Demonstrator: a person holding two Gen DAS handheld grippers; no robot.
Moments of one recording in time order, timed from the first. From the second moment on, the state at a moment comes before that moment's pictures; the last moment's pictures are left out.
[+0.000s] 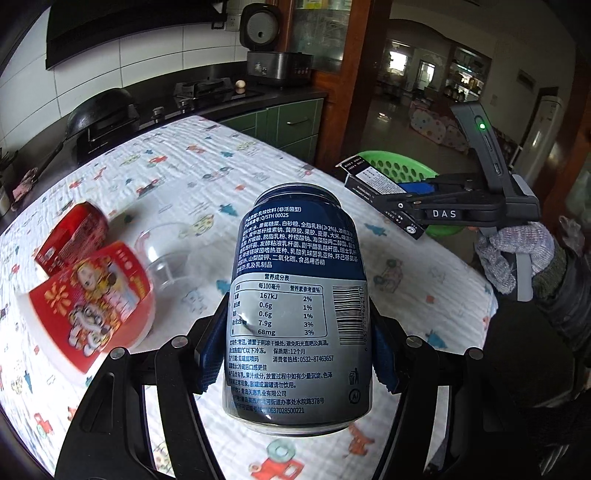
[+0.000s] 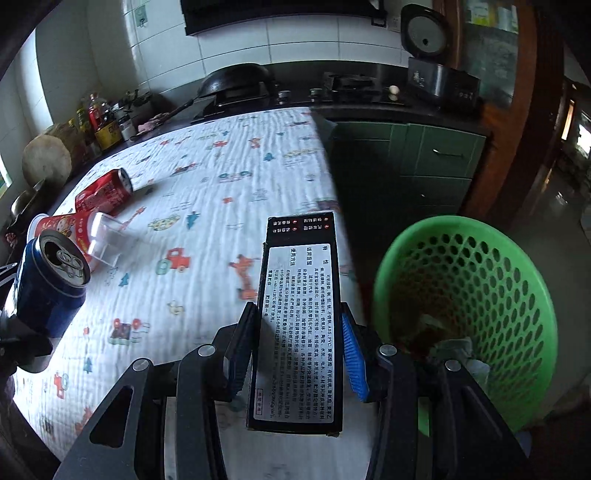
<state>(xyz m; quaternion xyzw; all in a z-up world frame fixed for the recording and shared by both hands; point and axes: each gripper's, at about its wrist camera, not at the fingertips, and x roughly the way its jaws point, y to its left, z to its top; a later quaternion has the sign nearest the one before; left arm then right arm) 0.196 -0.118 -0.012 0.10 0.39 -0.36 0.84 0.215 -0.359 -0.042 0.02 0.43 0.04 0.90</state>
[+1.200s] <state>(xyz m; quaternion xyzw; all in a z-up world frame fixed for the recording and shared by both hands) 0.269 -0.389 -0.037 0.12 0.44 -0.44 0.77 0.170 -0.558 -0.080 0.12 0.42 -0.11 0.89</state>
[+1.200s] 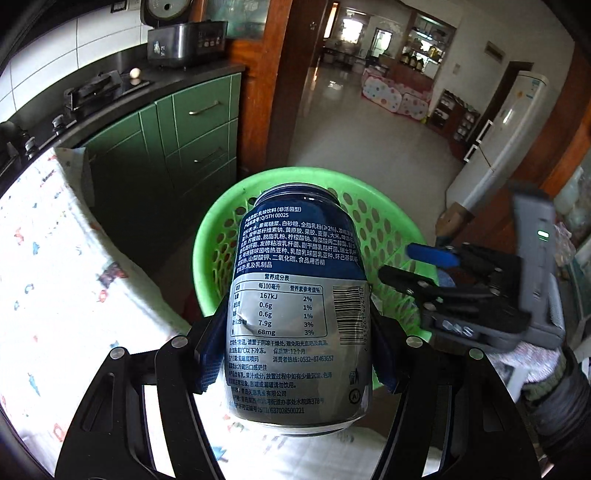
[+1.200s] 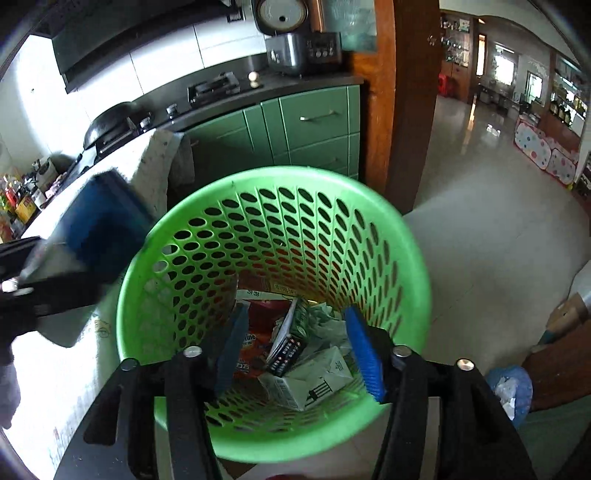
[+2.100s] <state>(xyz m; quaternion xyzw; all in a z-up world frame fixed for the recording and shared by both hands) 0.243 -0.348 -0.019 0.08 0.43 -0.42 0.80 0.124 -0.512 -0.028 0.10 0.35 -0.10 0.92</state>
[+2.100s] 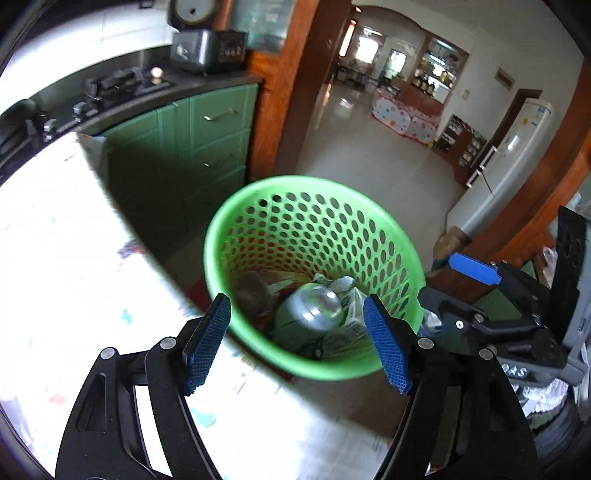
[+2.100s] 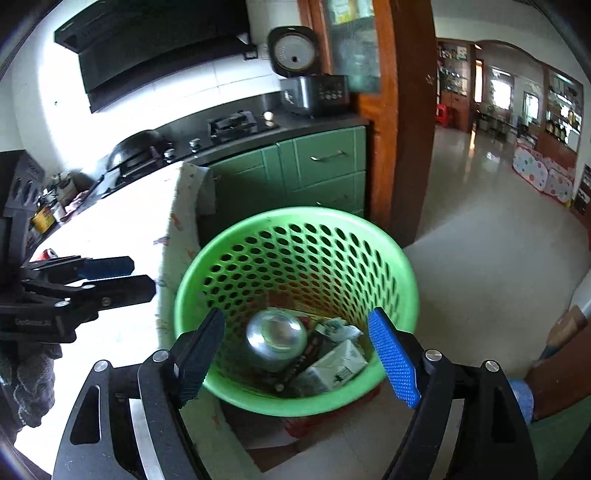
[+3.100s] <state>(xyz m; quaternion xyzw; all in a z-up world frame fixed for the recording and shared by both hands) 0.255 -0.039 0.032 0.17 0.40 -0.22 0.87 0.204 -0.286 0.006 0.02 0.38 0.09 0.92</state>
